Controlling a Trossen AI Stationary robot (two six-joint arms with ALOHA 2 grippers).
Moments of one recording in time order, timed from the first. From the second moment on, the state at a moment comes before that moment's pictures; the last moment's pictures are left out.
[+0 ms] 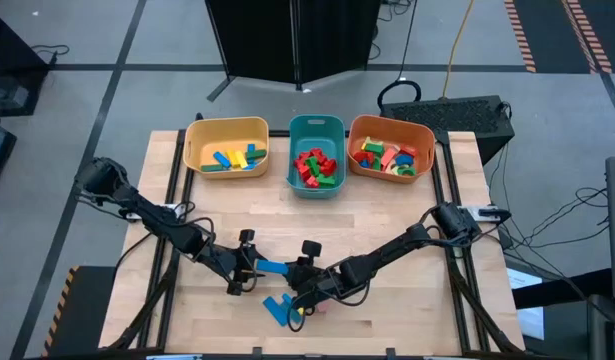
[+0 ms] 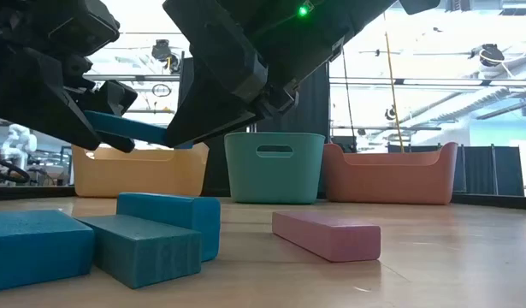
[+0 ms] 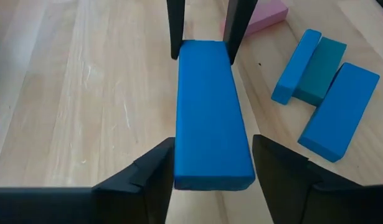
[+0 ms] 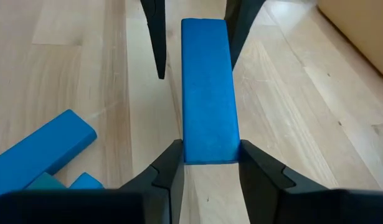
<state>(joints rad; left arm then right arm) -0.54 1.35 0.48 0.15 -0.29 -0.20 0.43 2.15 1.47 -0.08 0.60 0.32</state>
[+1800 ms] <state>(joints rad) -0.25 0.78 0.48 -0.33 -0.86 -0.20 0.48 2.05 1.47 -0.32 0.80 0.55</state>
